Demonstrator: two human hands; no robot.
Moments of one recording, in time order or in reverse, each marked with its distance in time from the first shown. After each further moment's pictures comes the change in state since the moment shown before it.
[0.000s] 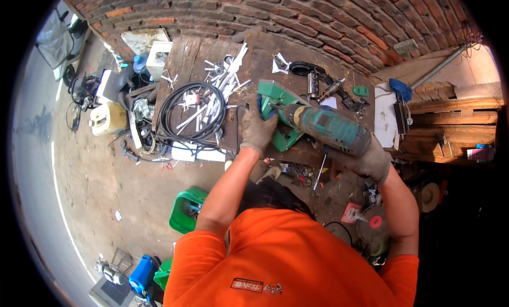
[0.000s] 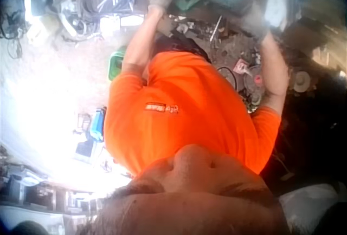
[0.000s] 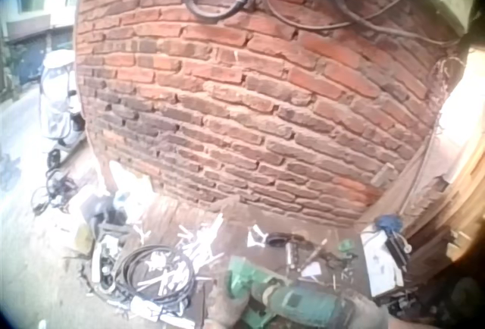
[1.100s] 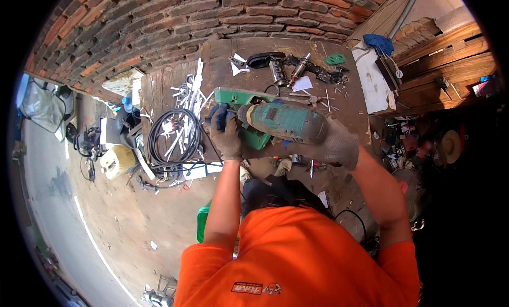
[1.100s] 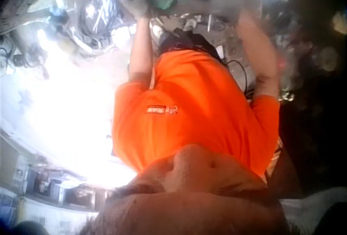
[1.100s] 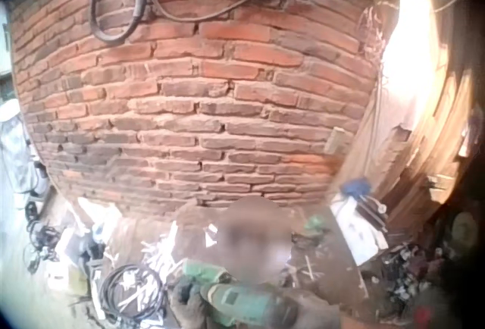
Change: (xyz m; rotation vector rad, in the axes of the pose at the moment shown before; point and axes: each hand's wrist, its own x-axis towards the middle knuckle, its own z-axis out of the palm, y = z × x) left_hand -0.004 -0.028 0.029 -0.549 0.171 0.161; right_hand -0.017 0.026 0.010 0.284 -0.021 0.132
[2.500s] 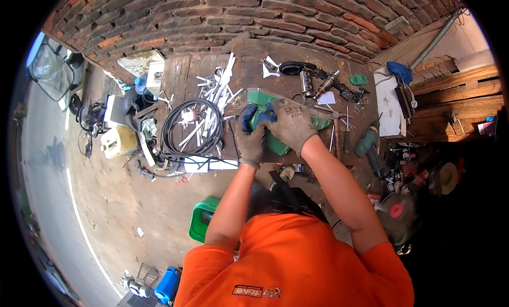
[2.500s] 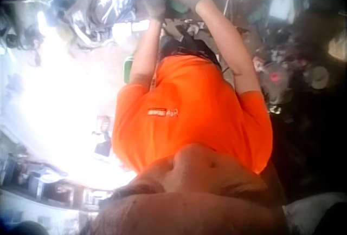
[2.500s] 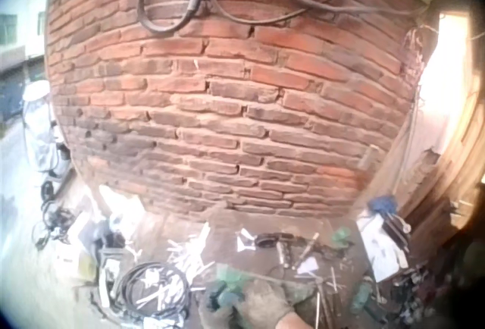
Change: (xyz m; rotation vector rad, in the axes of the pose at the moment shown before) left_hand -0.002 0.011 -0.013 -0.133 -0.087 -0.121; right_hand 0.128 -0.030 0.094 -0.670 0.252 -0.072
